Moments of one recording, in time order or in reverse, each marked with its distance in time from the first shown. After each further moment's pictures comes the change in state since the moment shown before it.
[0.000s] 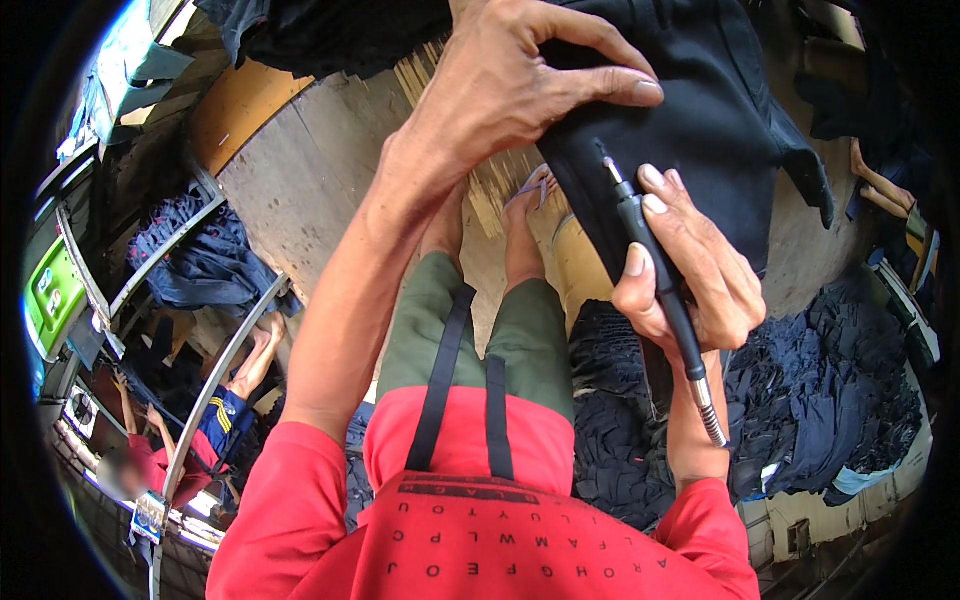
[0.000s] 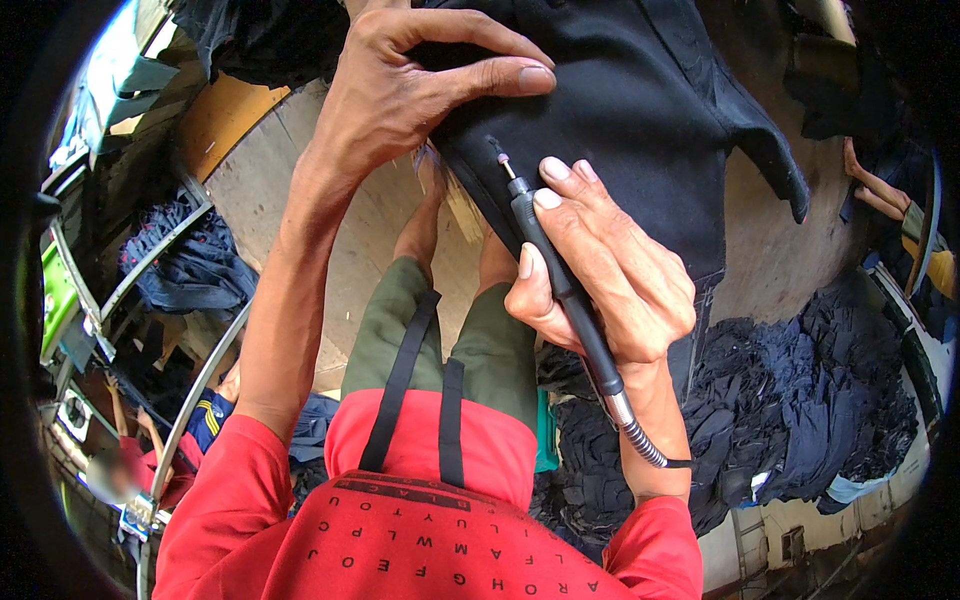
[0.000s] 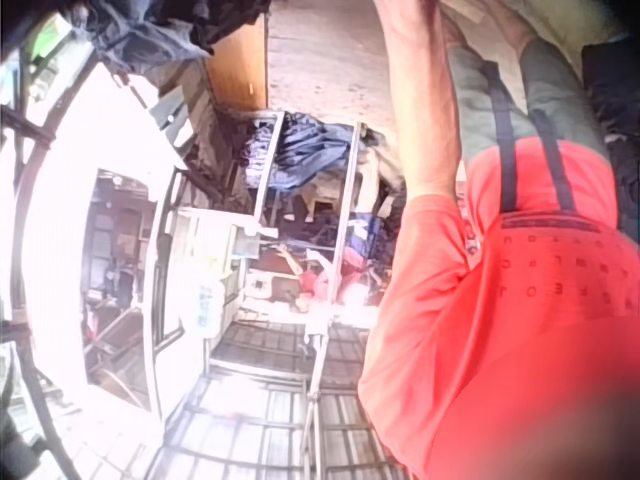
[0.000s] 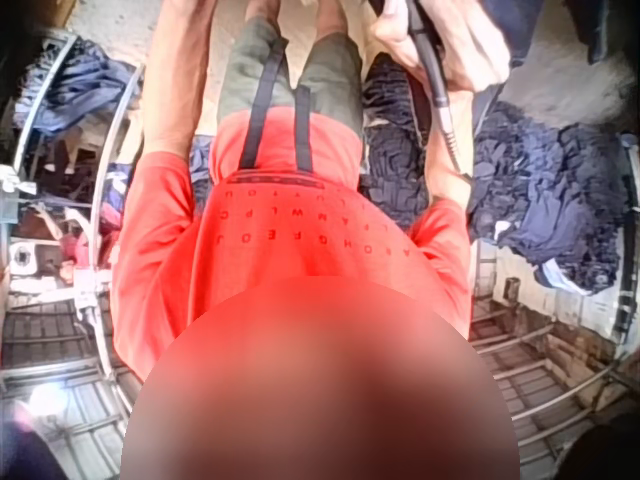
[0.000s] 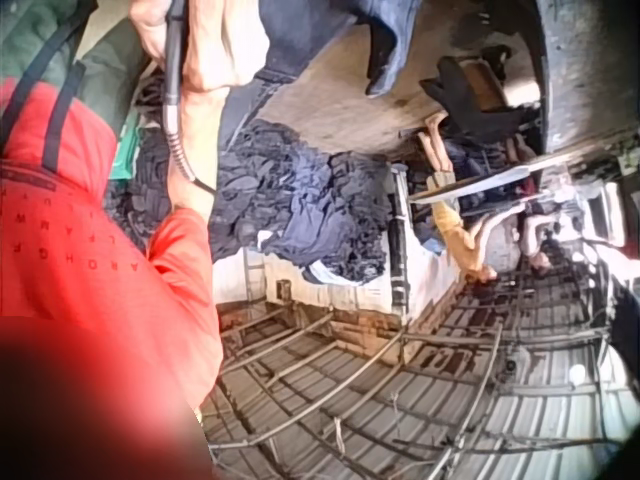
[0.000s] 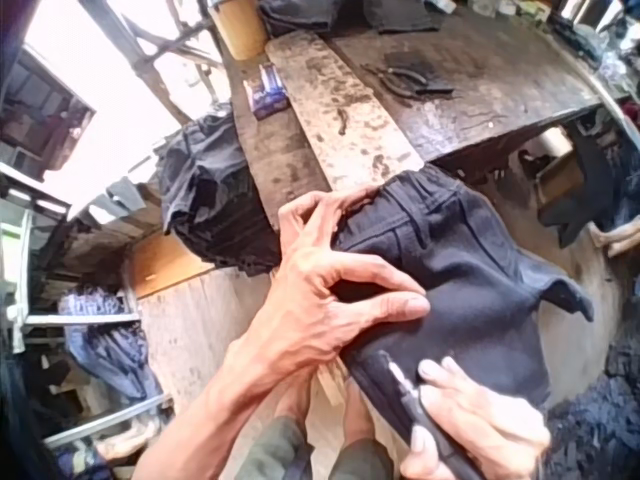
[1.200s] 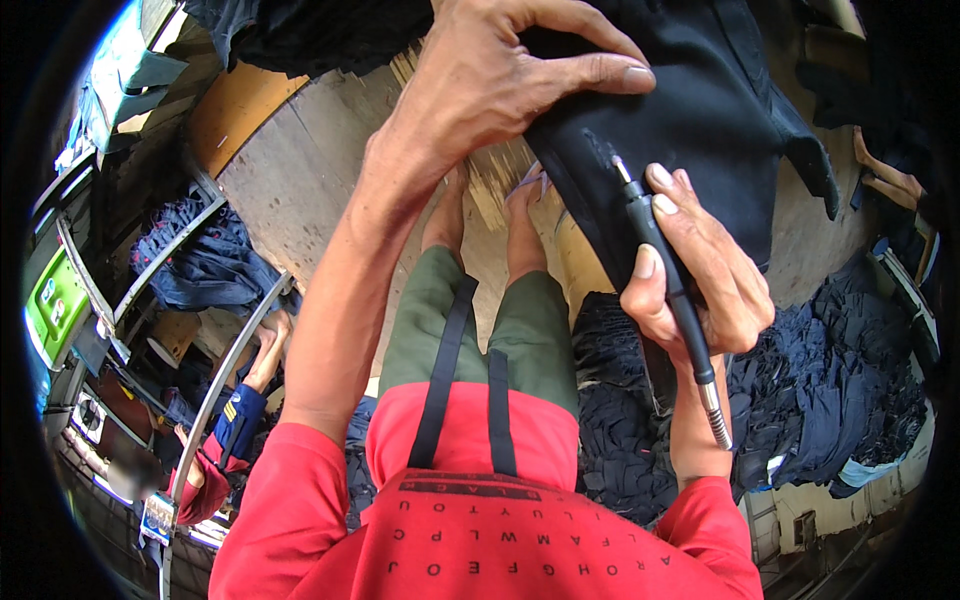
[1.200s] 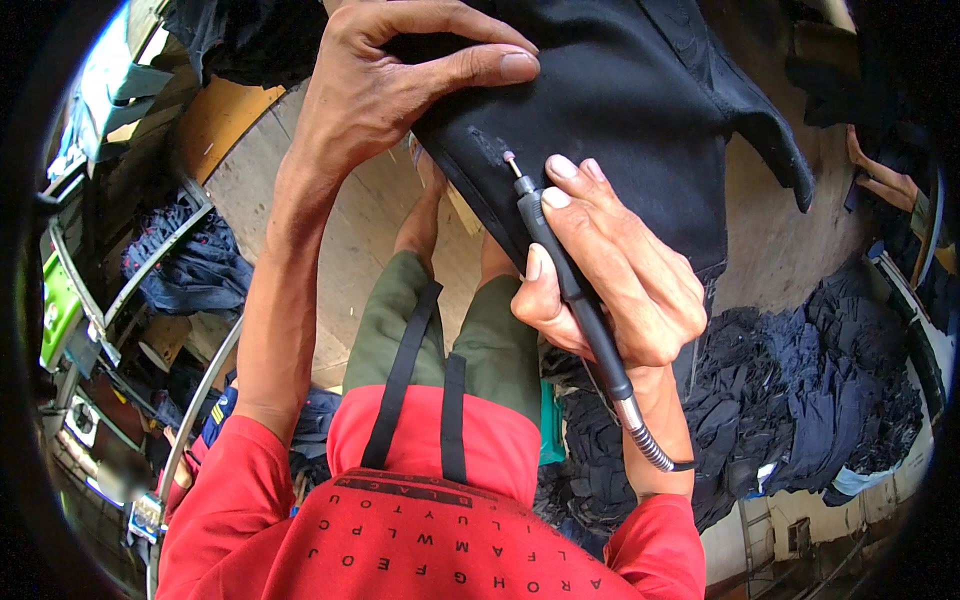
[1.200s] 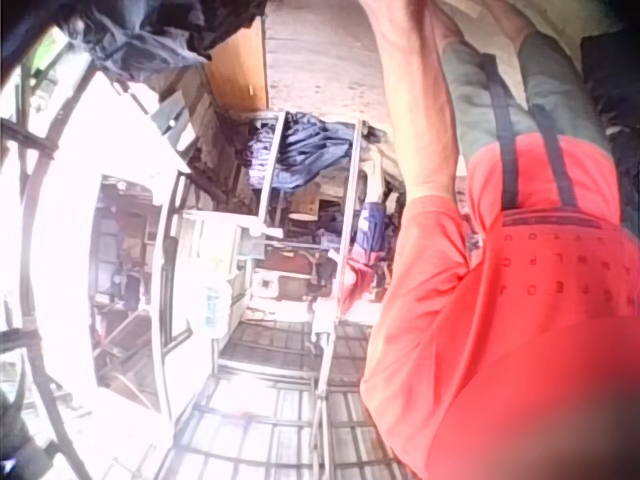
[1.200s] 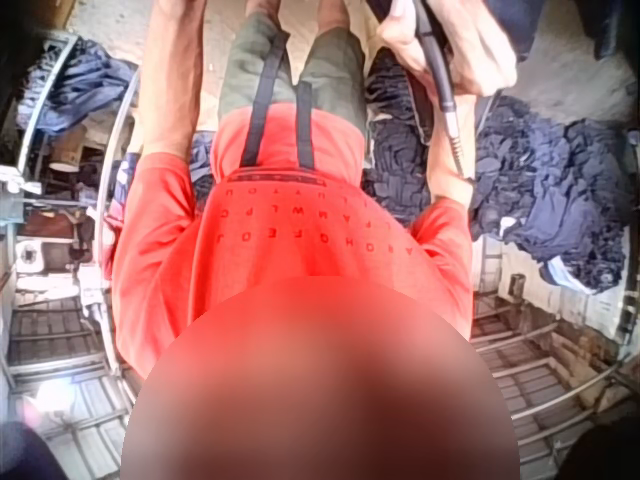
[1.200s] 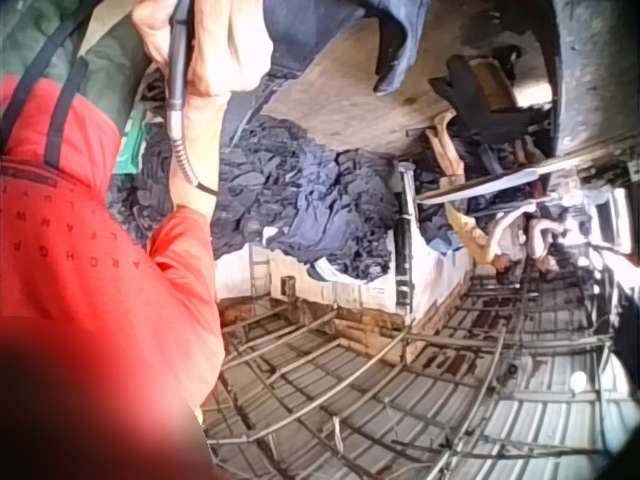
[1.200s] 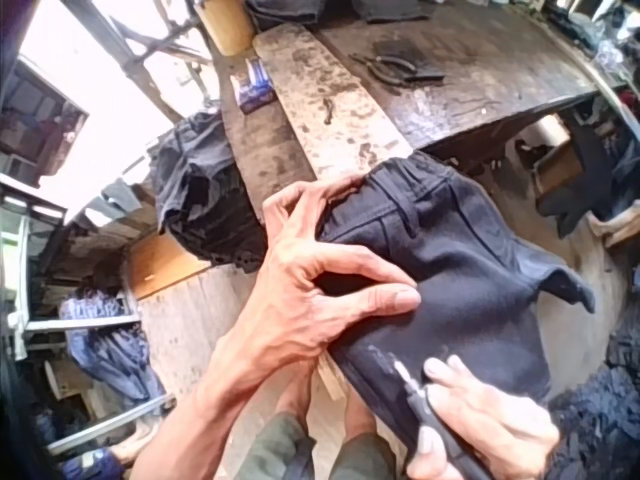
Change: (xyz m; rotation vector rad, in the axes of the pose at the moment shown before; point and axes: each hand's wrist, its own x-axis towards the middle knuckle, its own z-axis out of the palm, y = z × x) left_hand -0.001 0.007 0.001 0.042 0.002 -0.006; right_hand -0.005 -0.001 -0.012 -0.019 -0.035 0.056
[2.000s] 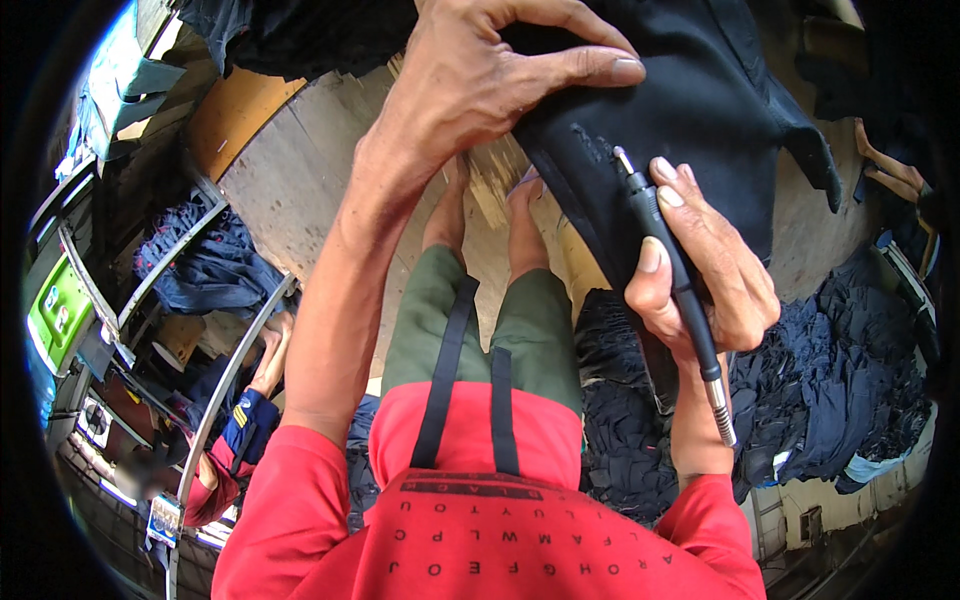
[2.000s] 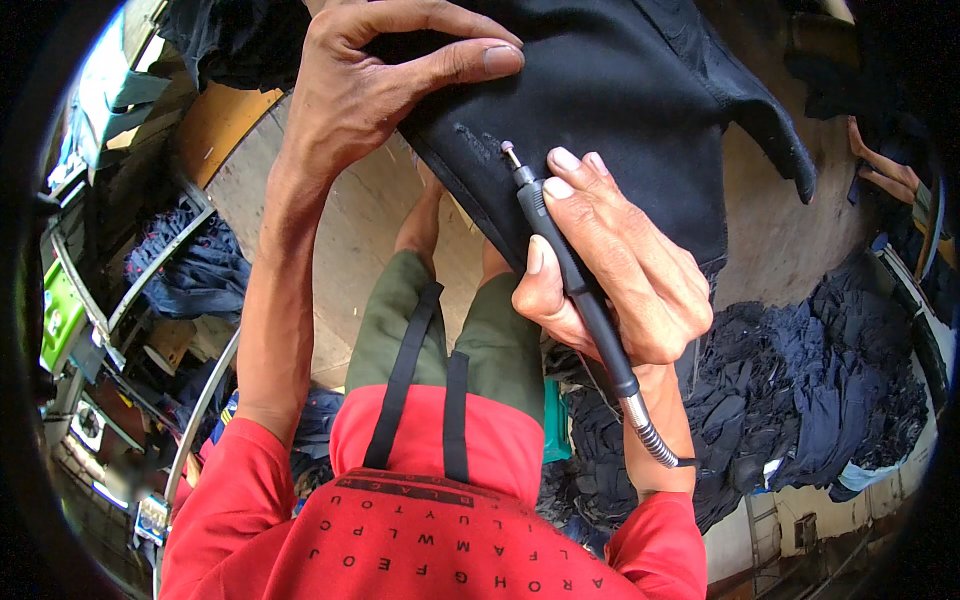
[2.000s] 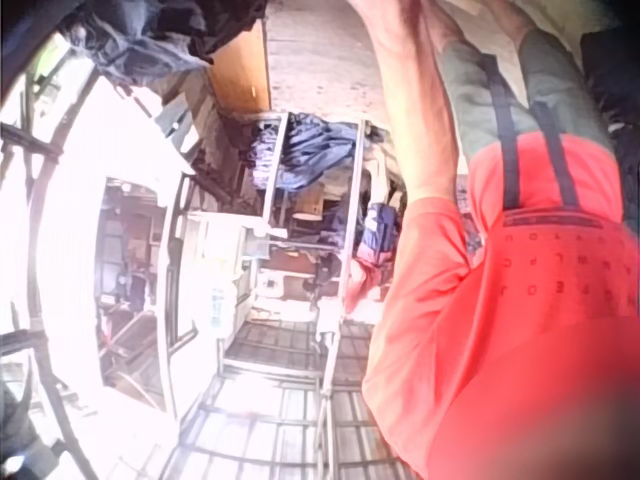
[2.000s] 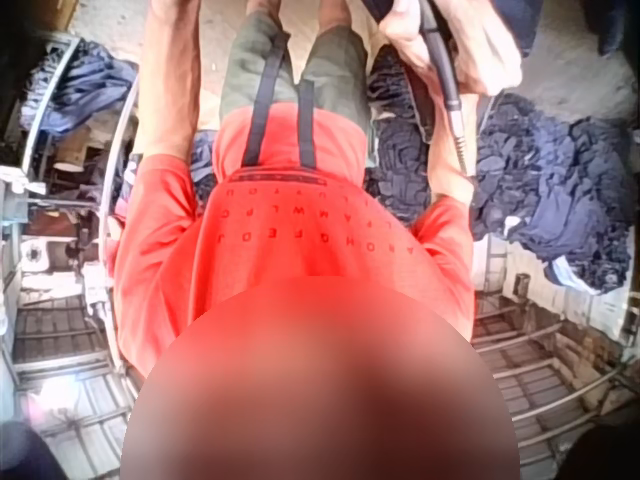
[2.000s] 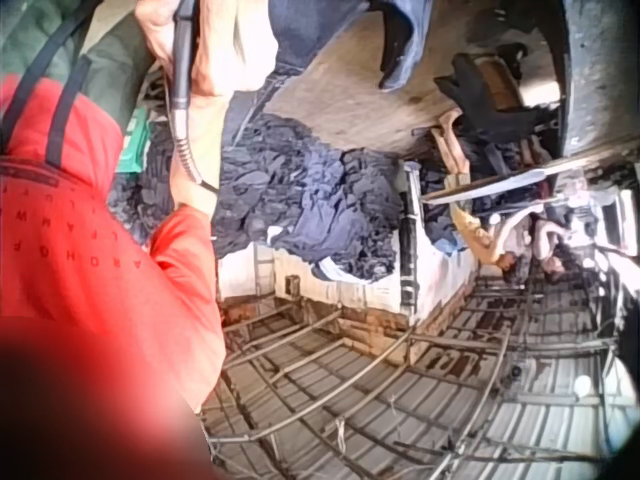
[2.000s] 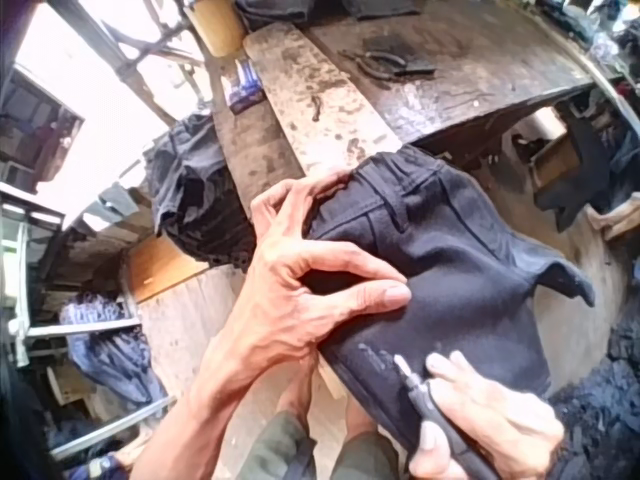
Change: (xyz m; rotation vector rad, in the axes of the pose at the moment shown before) left_hand 0.000 -0.019 0.007 0.001 0.017 0.040; right_hand -0.003 0.003 -0.004 0.014 0.012 0.038
